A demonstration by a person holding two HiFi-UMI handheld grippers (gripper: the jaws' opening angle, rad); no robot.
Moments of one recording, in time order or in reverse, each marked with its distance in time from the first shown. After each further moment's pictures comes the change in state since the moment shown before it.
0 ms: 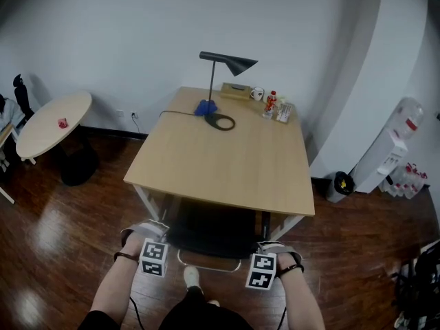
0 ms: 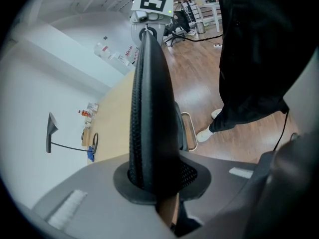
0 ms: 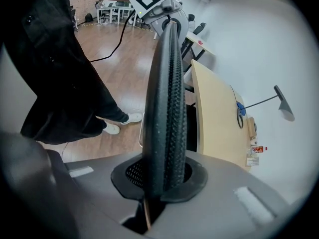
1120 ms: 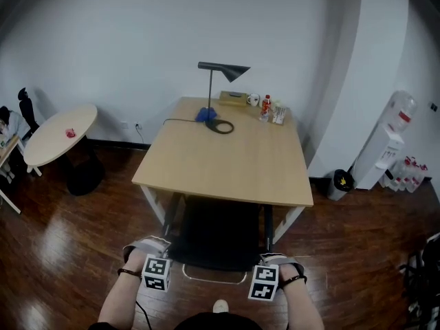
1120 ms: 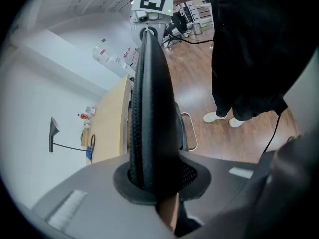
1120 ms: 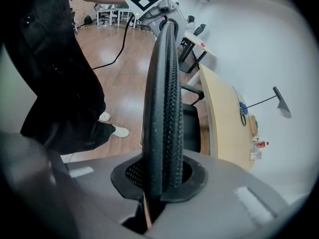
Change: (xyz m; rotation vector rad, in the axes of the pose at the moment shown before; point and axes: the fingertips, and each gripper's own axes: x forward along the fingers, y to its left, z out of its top) left arm -0.053 -0.090 0.029 -0.007 -0.001 -0.001; right arm -0.036 0.103 0.006 0.028 -0.001 0.010
